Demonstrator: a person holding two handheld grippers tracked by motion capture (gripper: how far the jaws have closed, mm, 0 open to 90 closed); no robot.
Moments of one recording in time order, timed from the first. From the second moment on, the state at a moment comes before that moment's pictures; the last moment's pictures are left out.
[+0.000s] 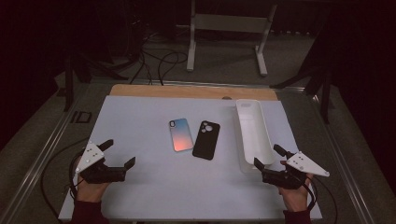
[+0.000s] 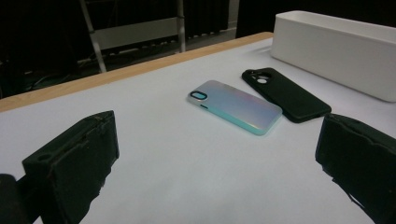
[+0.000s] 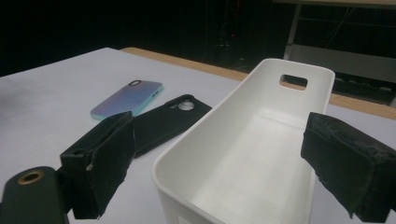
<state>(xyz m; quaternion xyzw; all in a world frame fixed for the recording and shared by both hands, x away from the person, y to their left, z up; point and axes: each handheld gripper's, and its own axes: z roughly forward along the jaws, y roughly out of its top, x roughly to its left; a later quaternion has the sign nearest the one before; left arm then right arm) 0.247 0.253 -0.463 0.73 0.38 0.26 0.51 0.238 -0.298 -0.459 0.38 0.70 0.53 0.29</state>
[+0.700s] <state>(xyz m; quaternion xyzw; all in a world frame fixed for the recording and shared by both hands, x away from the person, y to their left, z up) 0.255 0.243 -0.459 0.73 0.38 0.25 0.52 0.238 -0.297 -0.459 0.39 0.70 0.52 0.29</state>
